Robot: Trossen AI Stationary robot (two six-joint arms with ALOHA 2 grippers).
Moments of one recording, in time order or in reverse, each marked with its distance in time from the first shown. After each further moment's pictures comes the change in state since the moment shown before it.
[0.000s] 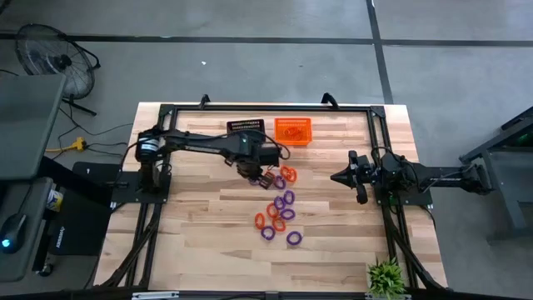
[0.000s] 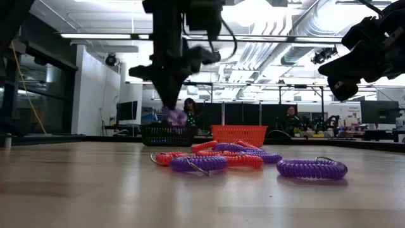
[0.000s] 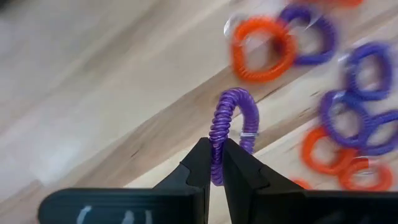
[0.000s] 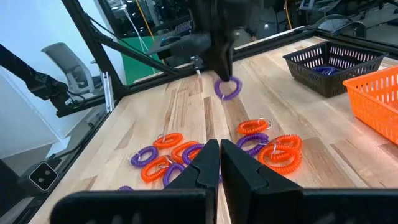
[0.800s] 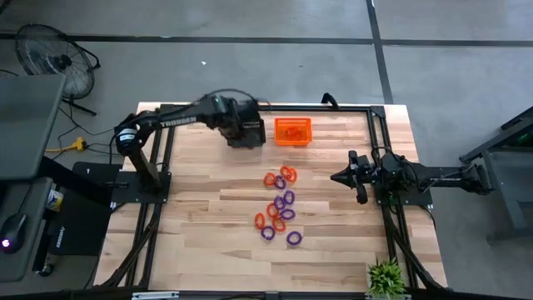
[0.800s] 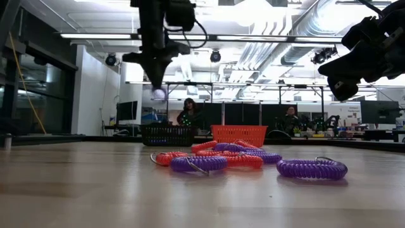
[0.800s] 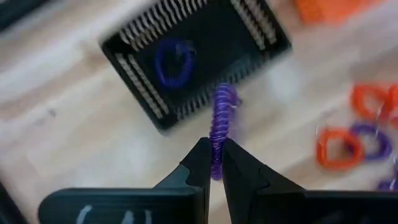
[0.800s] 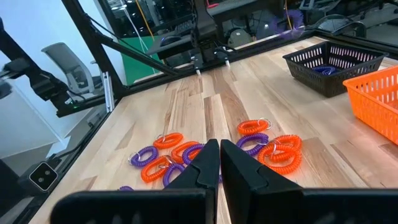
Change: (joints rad) left arm 0.308 -0.184 0.002 -0.105 -0.150 0.226; right arm 0.000 0.000 0.000 0.000 0.000 0.000
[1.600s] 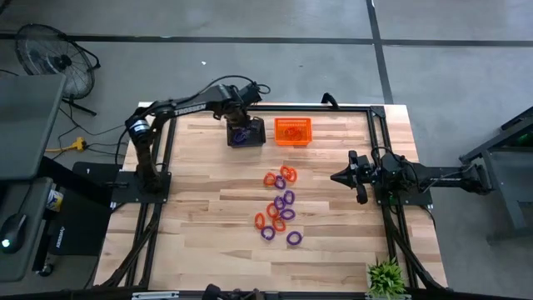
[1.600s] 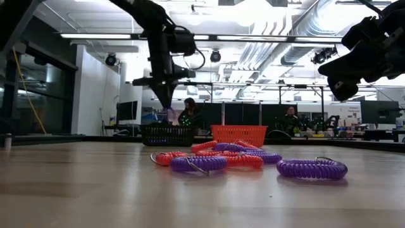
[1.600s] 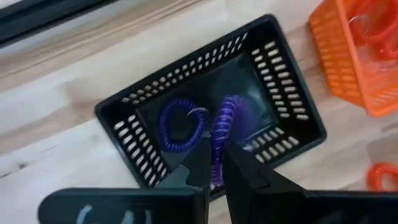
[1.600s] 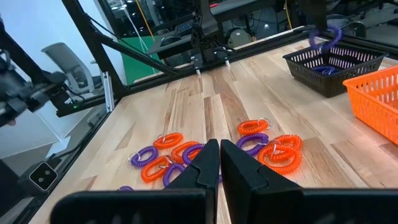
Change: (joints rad) left arm 0.175 0.136 -0.005 0.208 0.075 0.063; right arm 0.000 0.000 0.000 0.000 0.000 0.000
